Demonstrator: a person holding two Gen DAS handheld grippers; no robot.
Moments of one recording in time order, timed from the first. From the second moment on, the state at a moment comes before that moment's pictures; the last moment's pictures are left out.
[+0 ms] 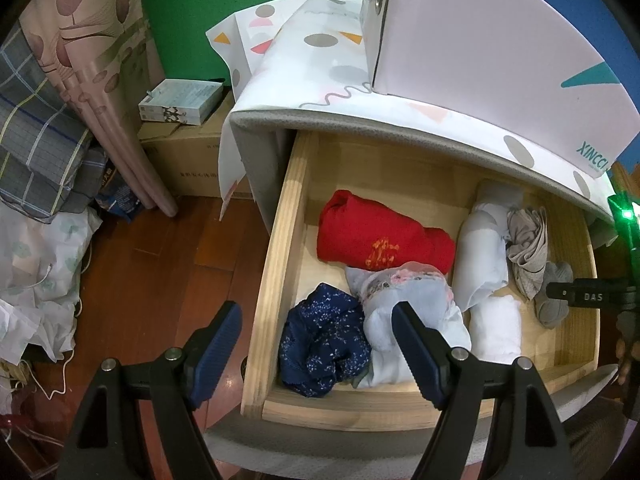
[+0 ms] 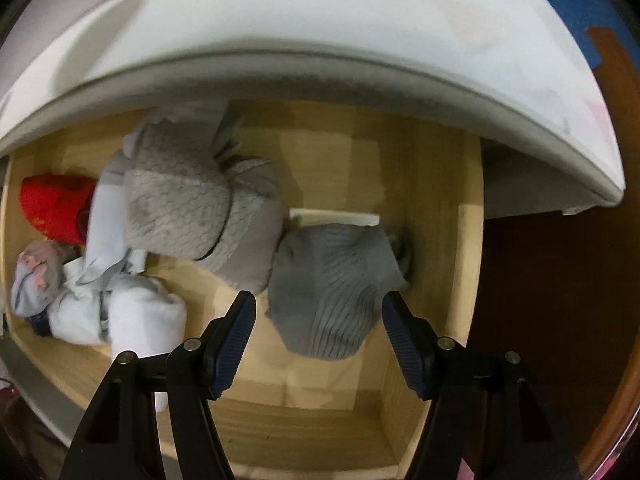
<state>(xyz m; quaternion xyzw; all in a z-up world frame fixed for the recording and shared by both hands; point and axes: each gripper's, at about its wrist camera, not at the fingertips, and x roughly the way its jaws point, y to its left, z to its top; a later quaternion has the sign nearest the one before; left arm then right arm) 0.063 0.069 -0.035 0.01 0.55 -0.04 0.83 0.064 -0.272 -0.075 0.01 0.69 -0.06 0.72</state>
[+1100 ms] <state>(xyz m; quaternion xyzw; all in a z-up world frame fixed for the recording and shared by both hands) 0.065 0.052 -0.041 0.04 0.57 -0.06 0.82 0.049 -0.254 -0.134 0.00 0.74 -0.04 0.67</state>
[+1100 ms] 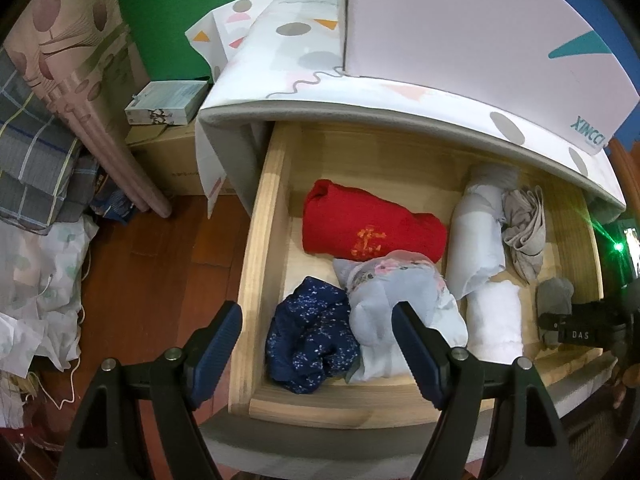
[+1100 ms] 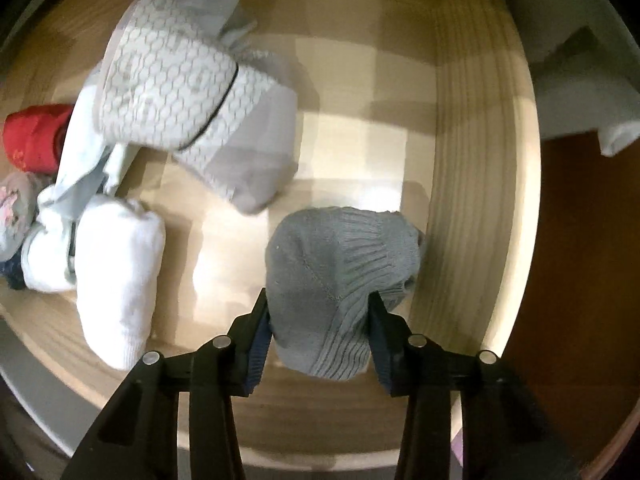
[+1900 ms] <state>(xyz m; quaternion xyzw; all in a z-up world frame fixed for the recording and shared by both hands) 0.099 -0.008 -0.079 0.08 0.64 -0.10 0.76 0.023 -0.234 -0.157 0.03 0.74 -0.02 0.67</state>
